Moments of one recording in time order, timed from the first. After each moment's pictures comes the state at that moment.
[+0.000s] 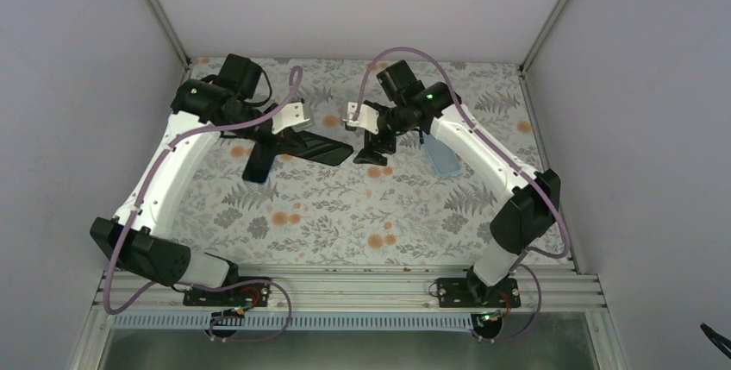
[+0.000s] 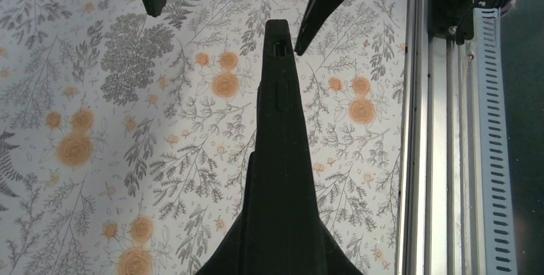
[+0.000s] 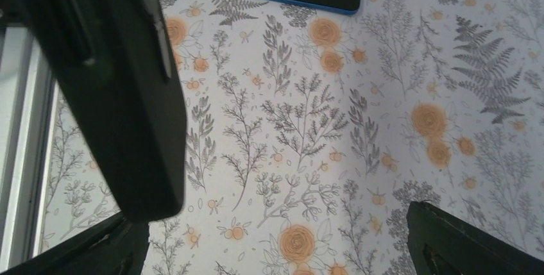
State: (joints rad) left arm -0.32 1.41 1.61 -1.36 0.66 0.88; right arm 0.63 1.68 1.66 -1.01 -0.44 -0.82
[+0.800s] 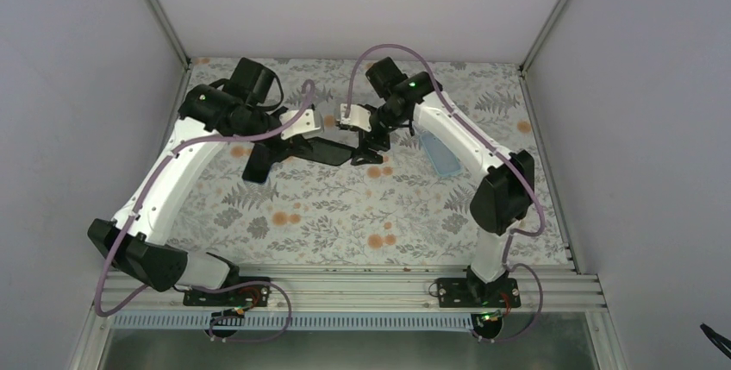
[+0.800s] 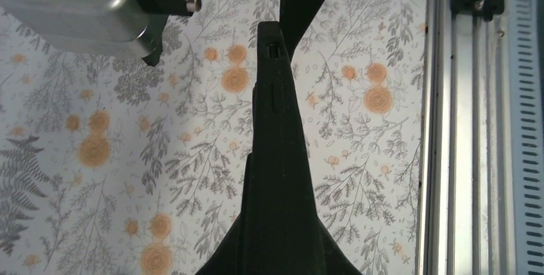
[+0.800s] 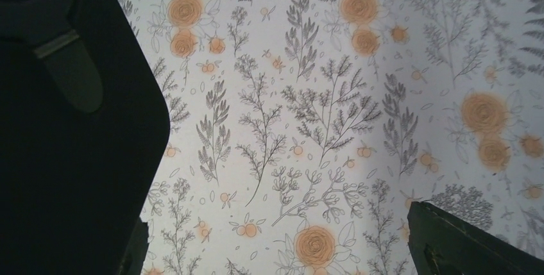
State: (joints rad) left arm -0.41 1.39 1.61 -1.32 0.56 0.85; right arm 0.61 1.85 1.80 -1.13 -0.49 -0.86
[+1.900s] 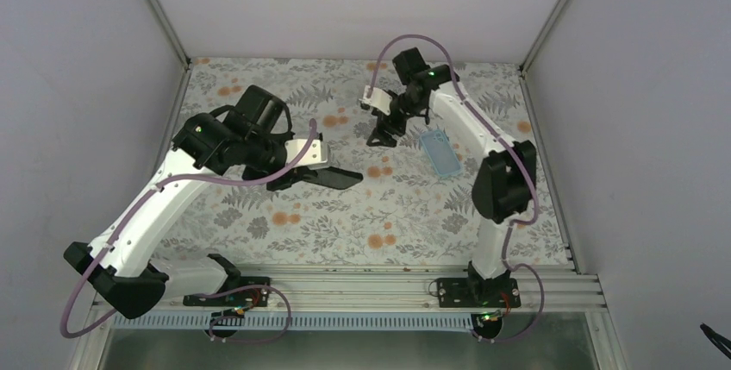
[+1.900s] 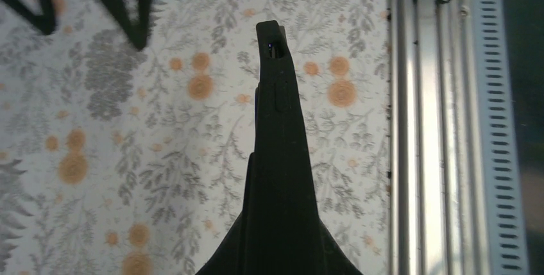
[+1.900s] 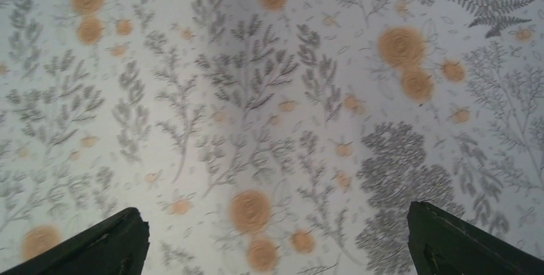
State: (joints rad) left arm -0.62 1.23 1.49 -1.30 0.44 0.75; right arm 0.44 1.96 1.85 -1.07 -0.51 -0.87
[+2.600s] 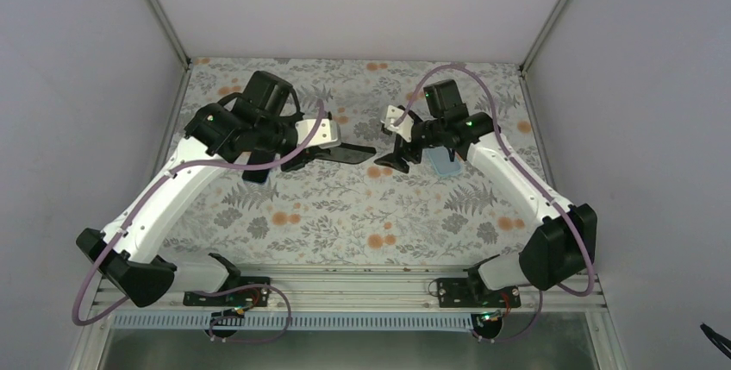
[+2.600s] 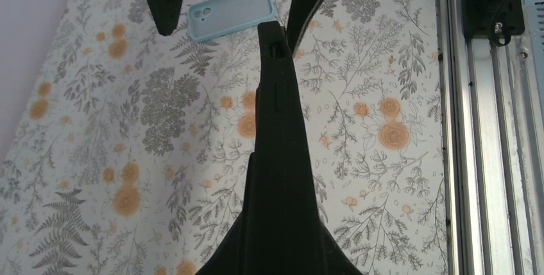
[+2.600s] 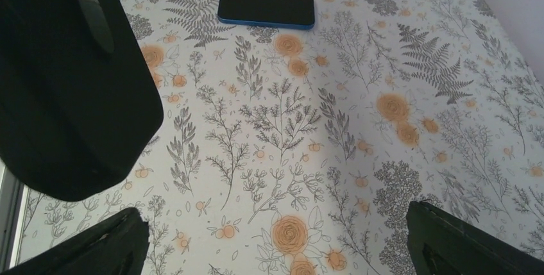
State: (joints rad) left arm -0.60 1.30 1.52 -1.11 0.43 0.73; right arm 0.45 1.41 1.26 -0.71 -0.63 -0.77
